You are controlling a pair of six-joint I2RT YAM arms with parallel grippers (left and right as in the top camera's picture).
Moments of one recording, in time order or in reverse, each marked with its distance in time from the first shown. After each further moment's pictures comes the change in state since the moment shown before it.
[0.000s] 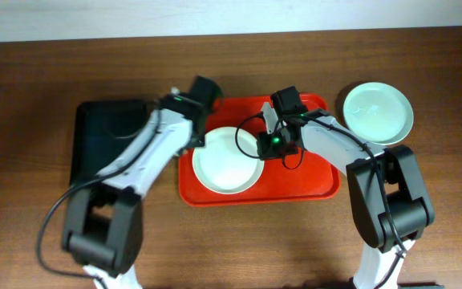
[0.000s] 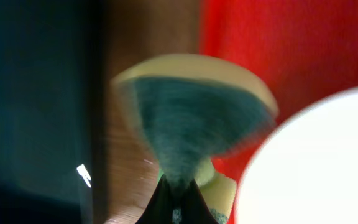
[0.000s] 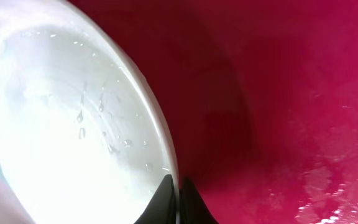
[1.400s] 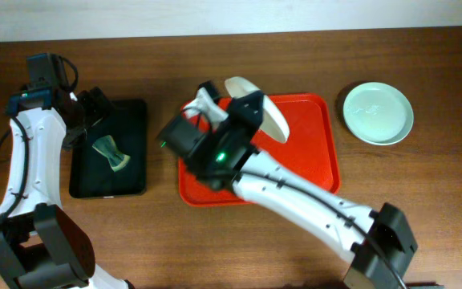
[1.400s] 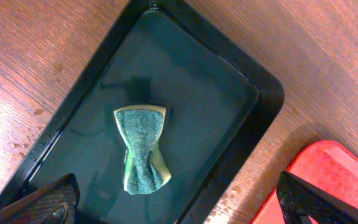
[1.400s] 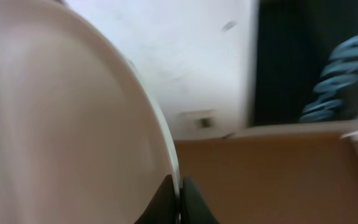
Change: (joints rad) left arm 0.612 -0.118 0.045 0.032 0.412 -0.028; right arm 0.609 -0.141 0.402 -0.325 1.741 -0.521
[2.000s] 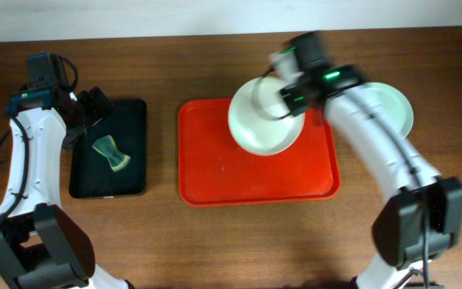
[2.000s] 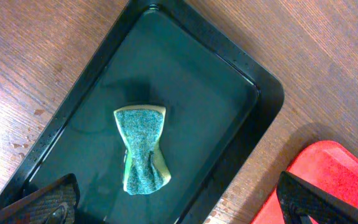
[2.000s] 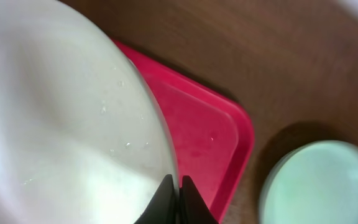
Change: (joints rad) left arm 0.000 0.000 0.000 0.001 0.000 0.000; right arm -0.723 0.000 0.003 -0.010 -1.432 0.129
